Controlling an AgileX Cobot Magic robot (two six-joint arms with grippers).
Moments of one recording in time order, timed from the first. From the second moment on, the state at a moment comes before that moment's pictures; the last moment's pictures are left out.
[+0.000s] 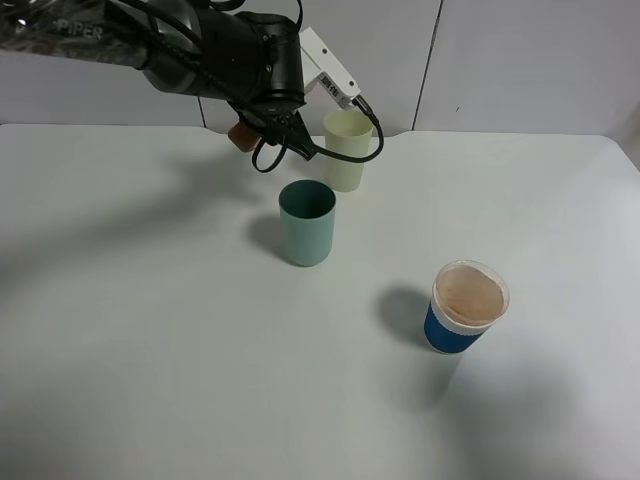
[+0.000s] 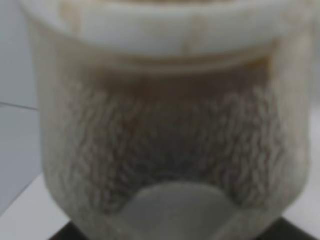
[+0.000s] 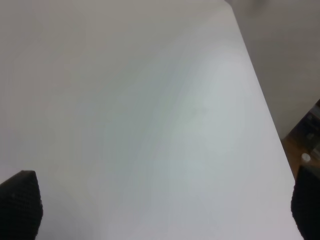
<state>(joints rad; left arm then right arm) -0.71 2.15 -1.59 1.08 0.71 -0.70 -0.01 0.00 -0.50 -0.11 1.06 0.03</state>
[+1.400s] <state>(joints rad) -0.75 2.35 -1.81 1.21 0.94 -0.49 -0.01 0.00 -0.50 -0.11 1.06 0.03</state>
